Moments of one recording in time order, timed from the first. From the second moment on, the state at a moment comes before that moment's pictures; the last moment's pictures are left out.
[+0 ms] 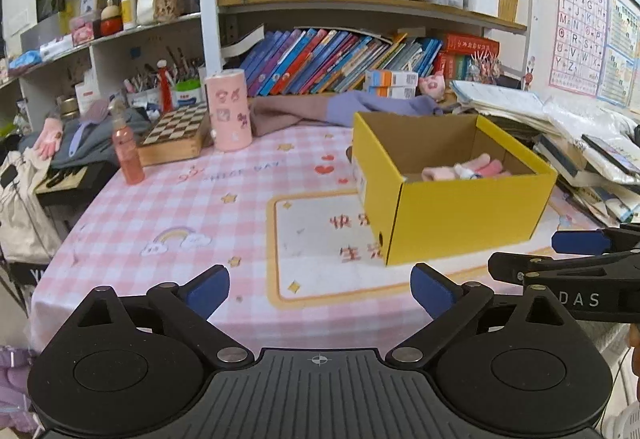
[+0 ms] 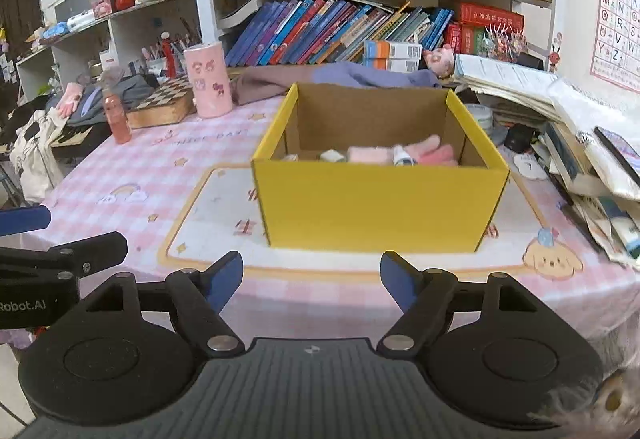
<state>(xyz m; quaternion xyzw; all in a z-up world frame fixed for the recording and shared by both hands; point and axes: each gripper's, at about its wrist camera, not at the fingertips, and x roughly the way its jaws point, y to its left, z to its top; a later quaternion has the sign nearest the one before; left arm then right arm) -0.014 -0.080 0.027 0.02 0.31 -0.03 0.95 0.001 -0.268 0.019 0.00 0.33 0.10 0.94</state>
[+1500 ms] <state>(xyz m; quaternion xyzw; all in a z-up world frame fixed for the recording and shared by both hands) -0.035 -0.047 0.015 0.02 0.34 -0.02 0.94 -0.025 -0.241 0.018 0.00 0.33 0.09 0.94</state>
